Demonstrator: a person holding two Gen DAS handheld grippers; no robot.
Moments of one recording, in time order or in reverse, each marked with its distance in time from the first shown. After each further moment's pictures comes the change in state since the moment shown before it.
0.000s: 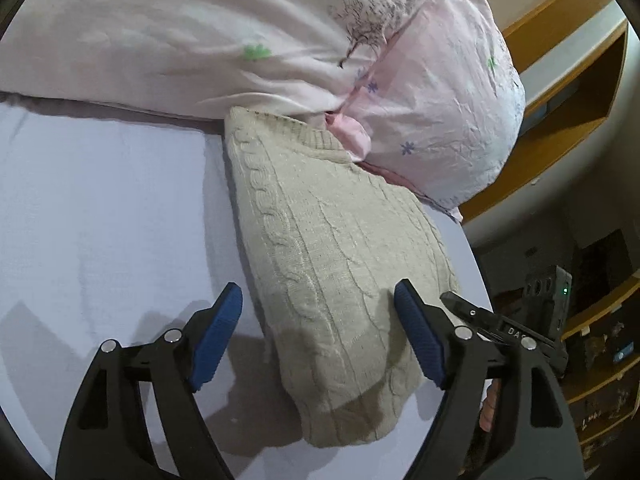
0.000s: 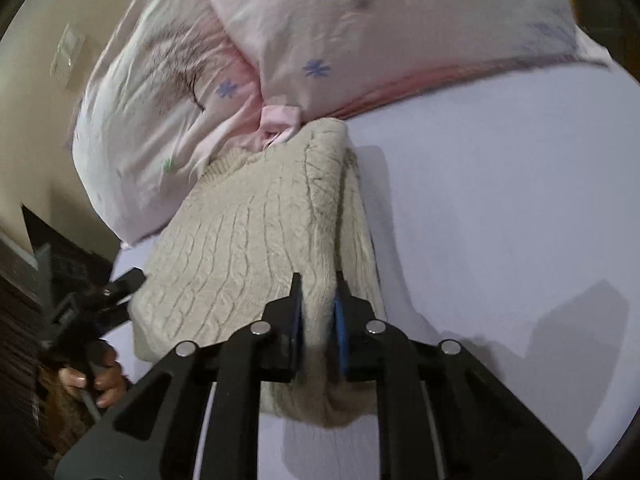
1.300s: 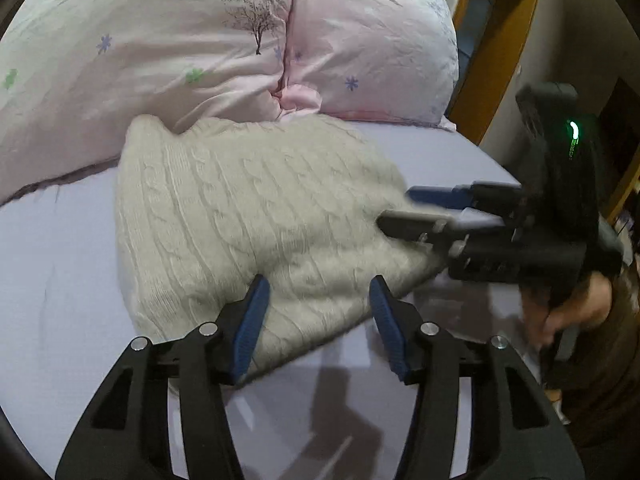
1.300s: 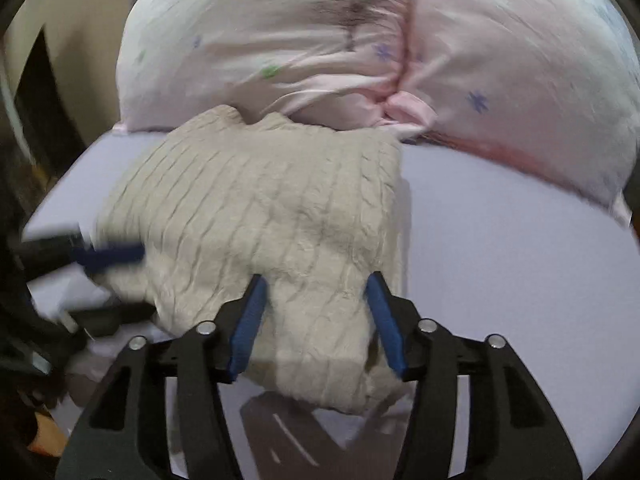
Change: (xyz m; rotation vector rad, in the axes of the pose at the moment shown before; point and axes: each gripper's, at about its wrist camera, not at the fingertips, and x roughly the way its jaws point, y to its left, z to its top) left arm -0.042 -0.028 -0.098 0.475 -0.026 0.178; right arm 0.035 0.125 -0.060 -0.456 0.031 -0.259
